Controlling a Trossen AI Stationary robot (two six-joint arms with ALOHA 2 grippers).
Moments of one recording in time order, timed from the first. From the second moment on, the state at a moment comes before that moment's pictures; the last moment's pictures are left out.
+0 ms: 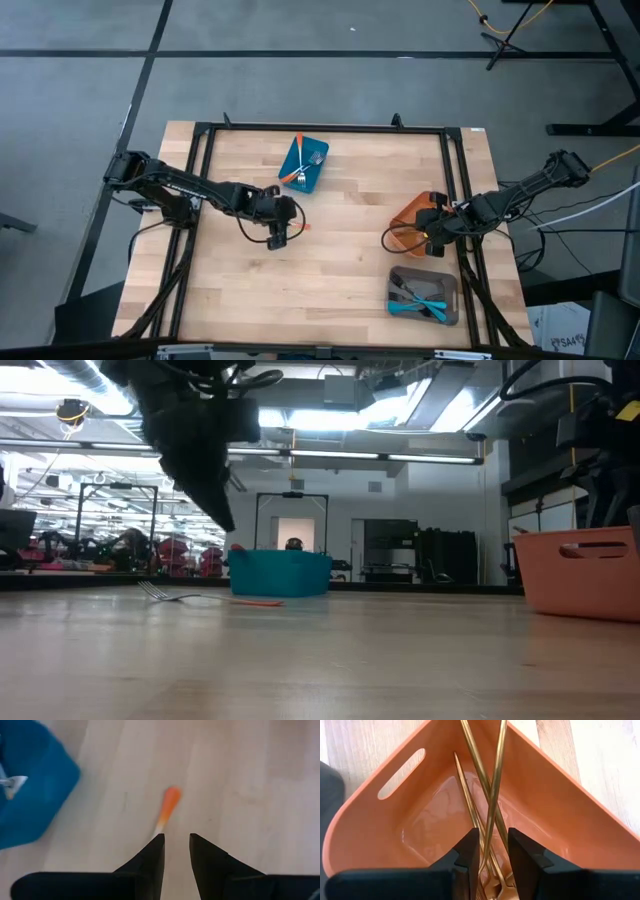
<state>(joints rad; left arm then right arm) -0.11 1.47 0.90 -0.48 -0.17 -0.30 0.46 0.86 0.56 -0.94 0.31 0.52</state>
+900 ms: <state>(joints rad) -0.05 1.47 0.69 -0.35 -0.21 -0.09 0.46 0.86 0.56 -0.94 0.31 0.52</state>
